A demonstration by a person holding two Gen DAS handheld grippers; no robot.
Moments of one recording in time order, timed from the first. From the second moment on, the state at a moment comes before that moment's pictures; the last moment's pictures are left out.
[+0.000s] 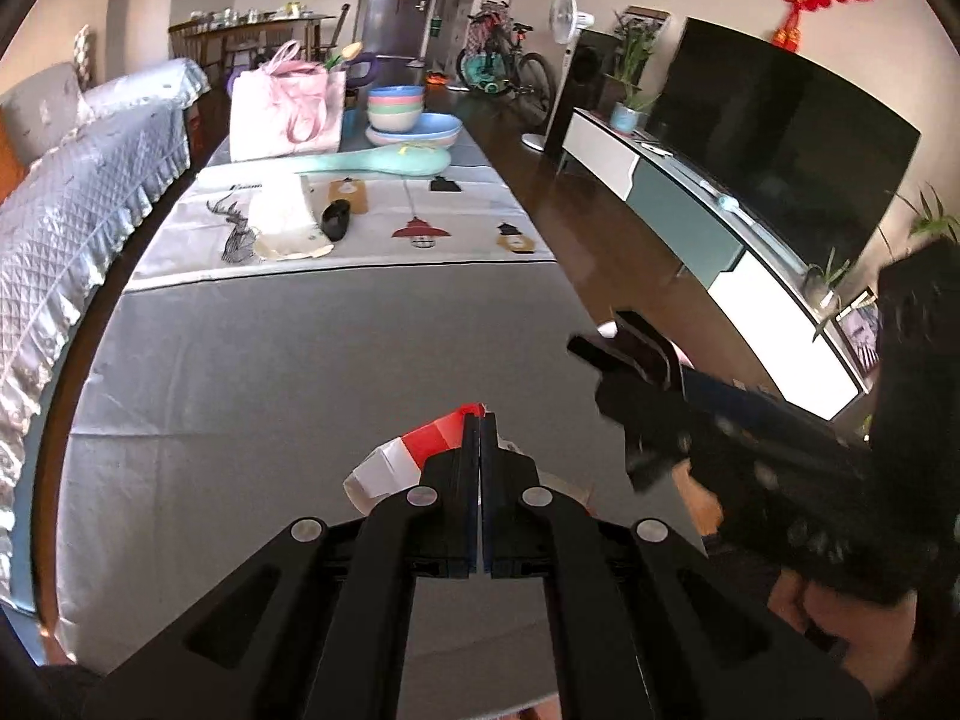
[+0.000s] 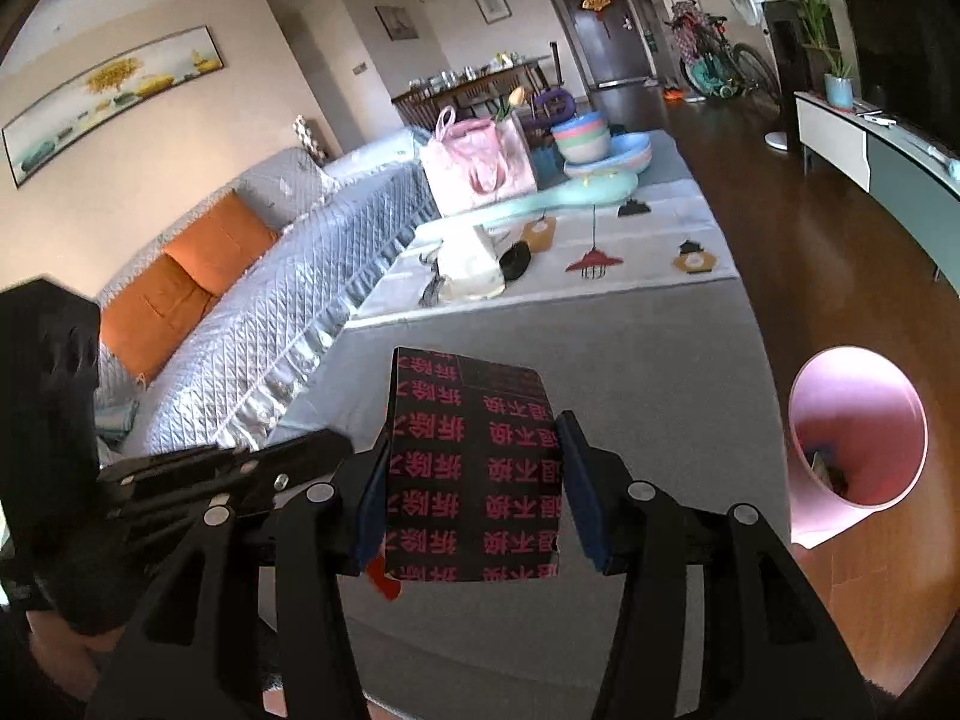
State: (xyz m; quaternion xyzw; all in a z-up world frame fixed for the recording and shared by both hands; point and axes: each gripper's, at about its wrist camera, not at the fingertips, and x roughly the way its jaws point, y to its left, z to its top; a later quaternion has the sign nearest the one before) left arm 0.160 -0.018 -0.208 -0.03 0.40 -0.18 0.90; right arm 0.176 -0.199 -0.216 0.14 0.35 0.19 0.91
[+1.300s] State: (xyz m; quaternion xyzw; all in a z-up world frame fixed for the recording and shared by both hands) left arm 0.276 -0.254 -0.207 0.05 0.41 -0.29 0.86; right arm 0.247 -0.455 -0.228 0.29 0.27 0.07 0.92
